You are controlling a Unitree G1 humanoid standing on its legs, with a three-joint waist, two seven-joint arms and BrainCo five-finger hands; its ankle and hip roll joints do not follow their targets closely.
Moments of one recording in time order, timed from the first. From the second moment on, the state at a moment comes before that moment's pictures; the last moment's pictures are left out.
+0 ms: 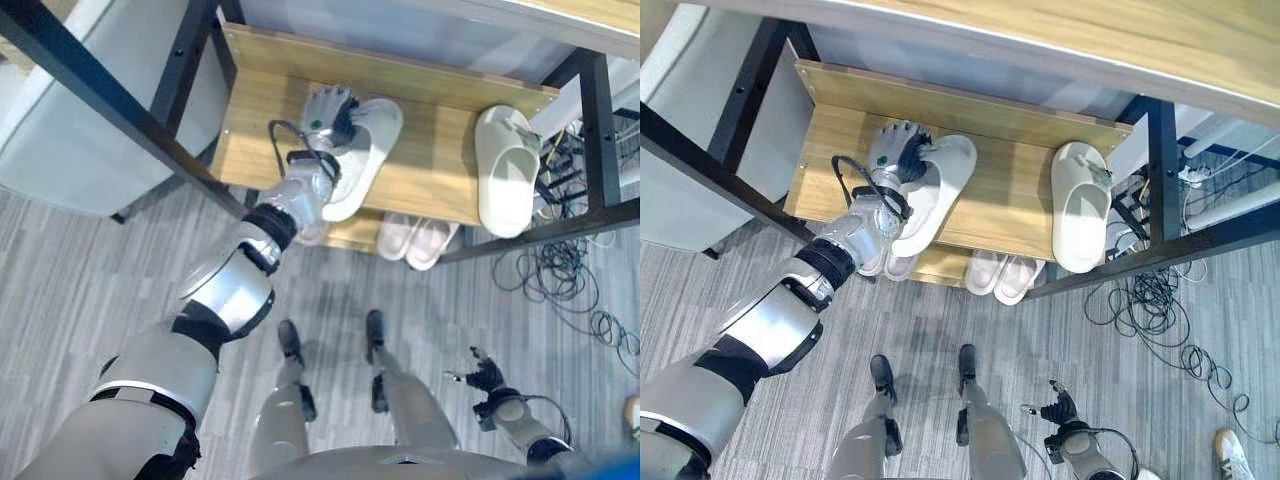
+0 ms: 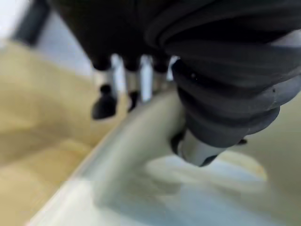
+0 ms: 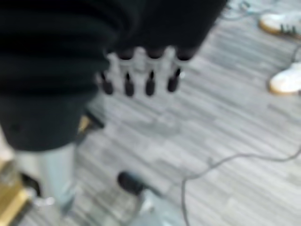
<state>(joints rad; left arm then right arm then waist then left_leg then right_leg) -1.24 0.24 -0.74 1.04 0.52 0.08 0.58 -0.10 -0.32 0.40 1.13 0.08 -0.19 -0.23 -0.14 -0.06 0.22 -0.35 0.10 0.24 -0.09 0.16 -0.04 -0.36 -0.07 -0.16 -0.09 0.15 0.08</state>
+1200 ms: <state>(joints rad) -1.33 0.14 -0.82 1.21 0.57 0.14 0.60 -0.15 -0.33 0.44 1.16 0.07 -0.20 -0.28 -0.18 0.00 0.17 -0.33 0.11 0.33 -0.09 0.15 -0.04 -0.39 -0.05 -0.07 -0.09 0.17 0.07</state>
